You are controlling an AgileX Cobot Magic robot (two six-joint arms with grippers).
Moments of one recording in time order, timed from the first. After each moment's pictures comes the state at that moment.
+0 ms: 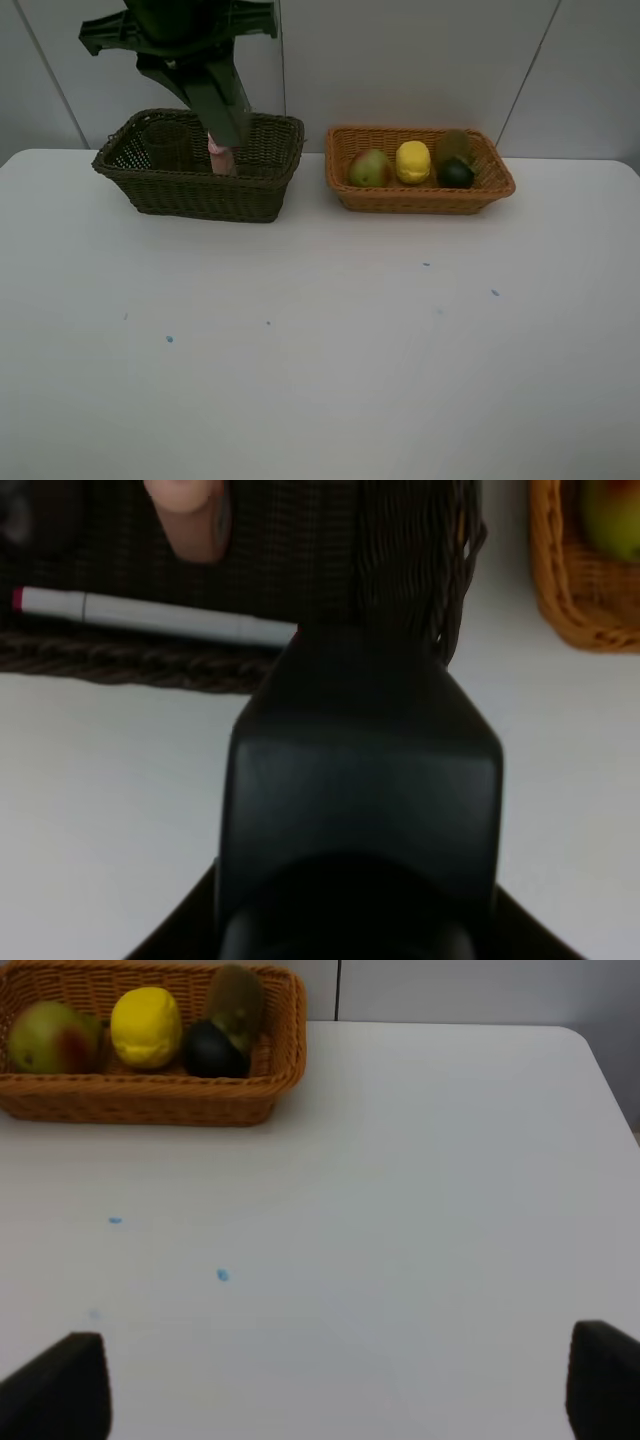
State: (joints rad) left arm -0.53 1.79 -1.66 0.11 1.10 -0.55; right arm -0.02 0.00 -0.52 -0.11 1.06 0.02
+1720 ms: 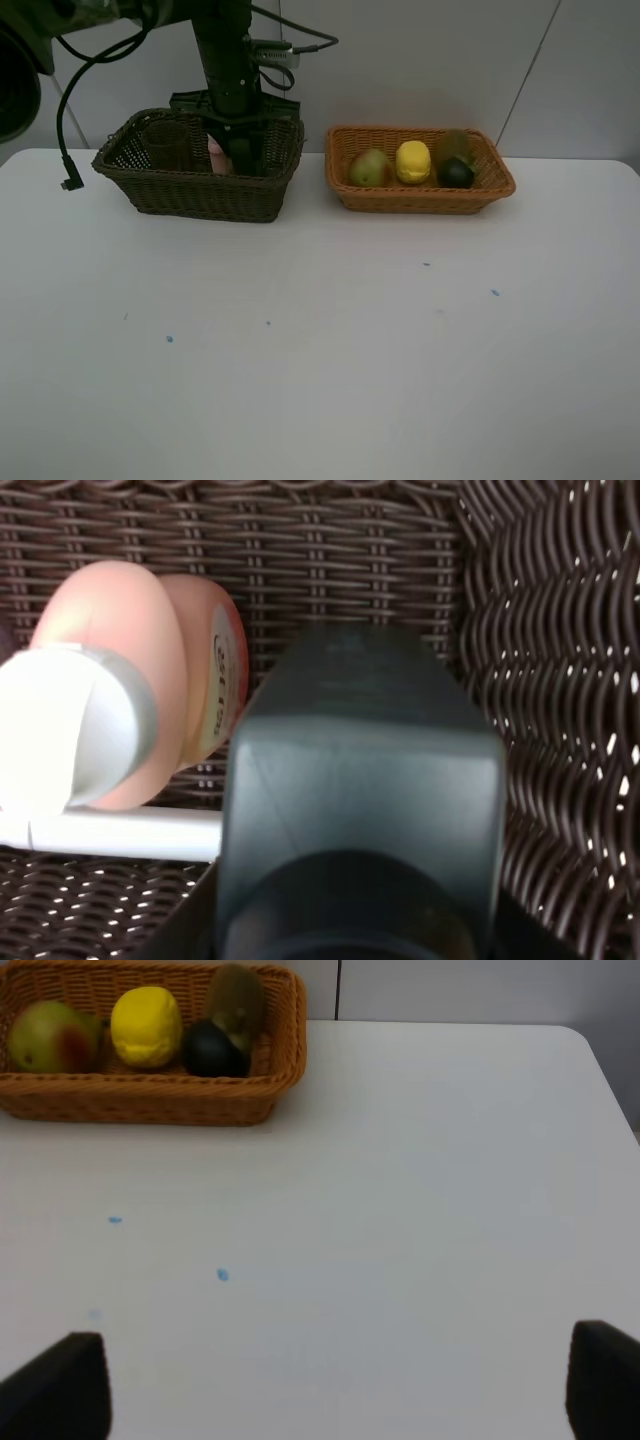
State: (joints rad) left arm -0.44 2.39 -2.18 0.12 1.22 -0.38; right arm -0.02 0.00 -0.52 -0.11 1.06 0.02
